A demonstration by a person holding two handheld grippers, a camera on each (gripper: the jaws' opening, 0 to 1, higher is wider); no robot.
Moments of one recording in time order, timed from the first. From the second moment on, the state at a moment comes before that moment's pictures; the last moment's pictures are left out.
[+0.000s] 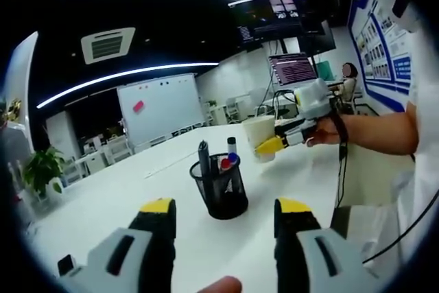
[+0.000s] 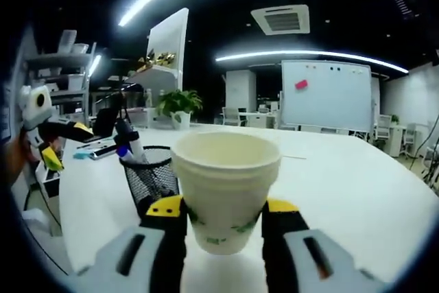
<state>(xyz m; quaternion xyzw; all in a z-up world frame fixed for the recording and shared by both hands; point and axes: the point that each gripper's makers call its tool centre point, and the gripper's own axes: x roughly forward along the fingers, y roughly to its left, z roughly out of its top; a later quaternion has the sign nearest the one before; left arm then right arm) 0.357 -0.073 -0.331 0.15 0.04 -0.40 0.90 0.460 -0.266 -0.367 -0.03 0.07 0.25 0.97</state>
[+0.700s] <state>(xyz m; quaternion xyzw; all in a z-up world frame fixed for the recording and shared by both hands) 0.358 -0.069 -0.335 0.15 0.04 -0.39 0.91 0.458 -0.246 -0.373 -0.05 0.08 0.27 0.96</state>
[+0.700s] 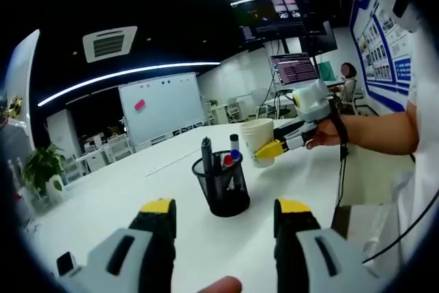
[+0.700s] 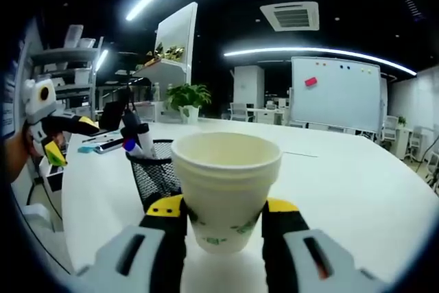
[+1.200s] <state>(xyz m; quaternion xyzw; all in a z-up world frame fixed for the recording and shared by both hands) 0.359 -0.068 -0.336 0.15 0.05 -0.39 0.91 0.458 -0.239 -0.378 -0.05 0.08 0.28 0.96</state>
